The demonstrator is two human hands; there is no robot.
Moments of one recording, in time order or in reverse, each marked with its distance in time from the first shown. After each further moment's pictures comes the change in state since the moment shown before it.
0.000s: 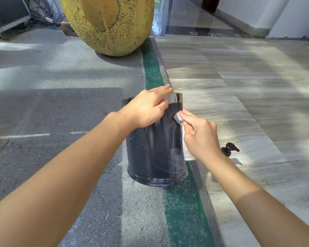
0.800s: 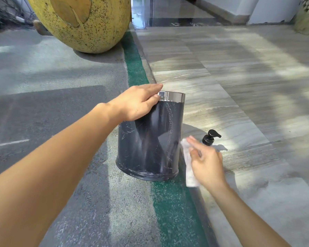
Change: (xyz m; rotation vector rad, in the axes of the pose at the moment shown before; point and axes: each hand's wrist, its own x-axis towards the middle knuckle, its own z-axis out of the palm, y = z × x) left_hand 0.025 0.021 0.022 0.086 -0.154 0.047; right_hand -0.096 0.076 -0.013 0.157 0.036 0.348
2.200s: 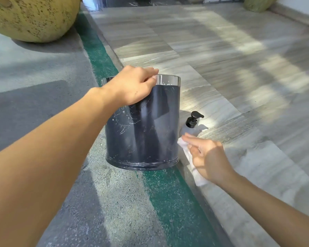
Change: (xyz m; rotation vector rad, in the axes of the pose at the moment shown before) left_hand 0.046 0.013 0.018 -0.085 0.017 0.096; right_hand -0.024 0.015 -0.009 -0.137 -0.059 0.036
